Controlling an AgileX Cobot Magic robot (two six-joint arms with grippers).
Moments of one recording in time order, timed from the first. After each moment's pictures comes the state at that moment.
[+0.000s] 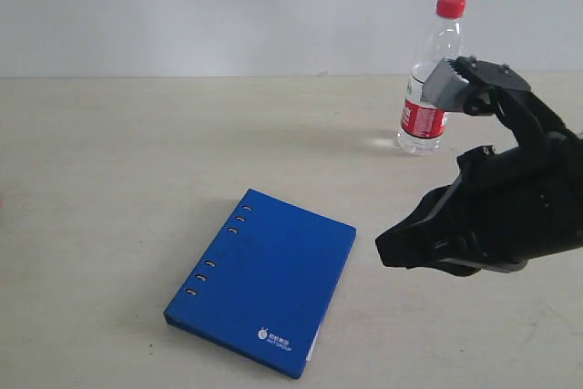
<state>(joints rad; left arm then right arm) 0.00 0.08 -0.04 0.53 -0.28 -0.99 0.42 1.18 -0.67 0.87 0.70 -0.70</state>
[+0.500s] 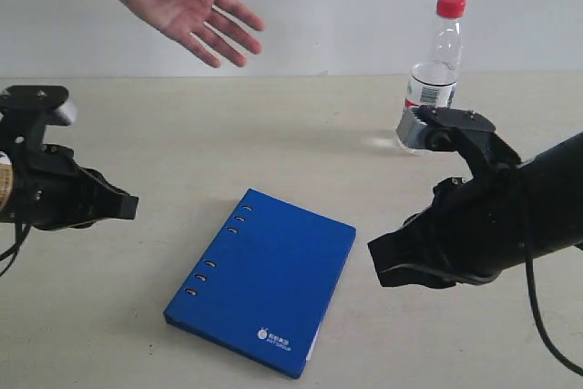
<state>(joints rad) -0.20 1.58 -0.63 1.64 -0.23 -1.62 0.42 1.39 -0.66 0.84 0.60 -0.64</state>
